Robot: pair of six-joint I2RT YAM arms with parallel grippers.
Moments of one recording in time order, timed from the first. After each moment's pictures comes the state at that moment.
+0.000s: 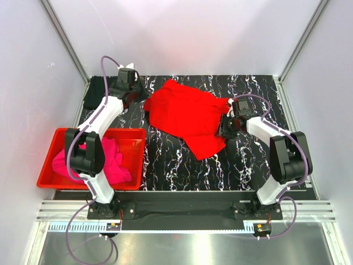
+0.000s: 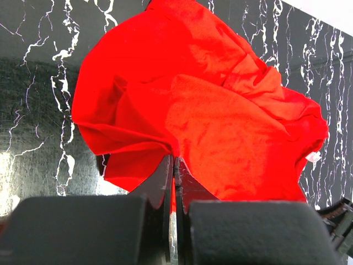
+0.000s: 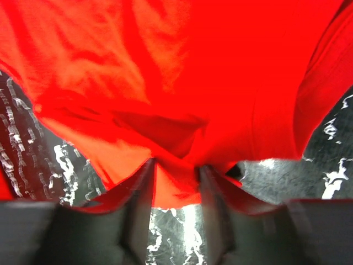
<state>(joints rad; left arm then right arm) -0.23 1.76 1.50 -0.37 0.12 -0.57 0.21 1.68 1.03 -0.37 -0.29 0.38</state>
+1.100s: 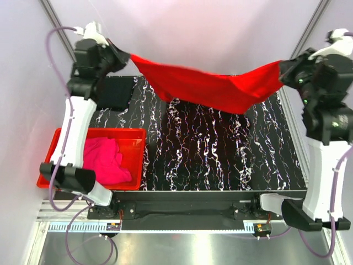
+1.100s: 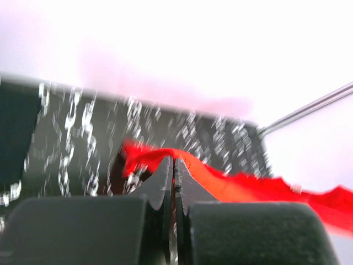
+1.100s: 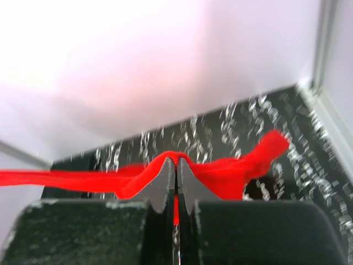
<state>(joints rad) -0.14 1.55 1.81 -0.46 0.15 -0.55 0.04 1.23 1.92 -0.80 0.06 0.41</state>
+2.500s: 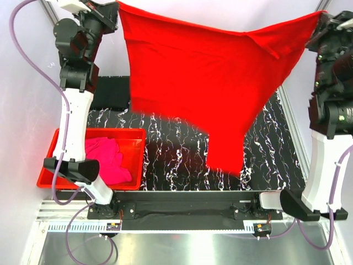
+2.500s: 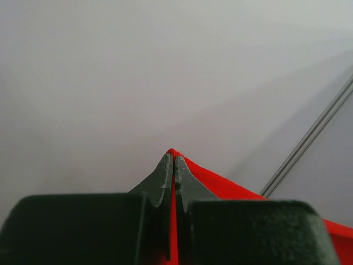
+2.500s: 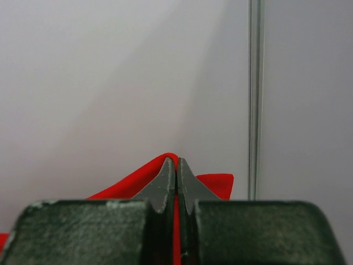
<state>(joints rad) -0.13 1.66 2.17 -0.11 0.13 -0.51 0.04 1.34 2.19 -0.43 0.25 0.05</state>
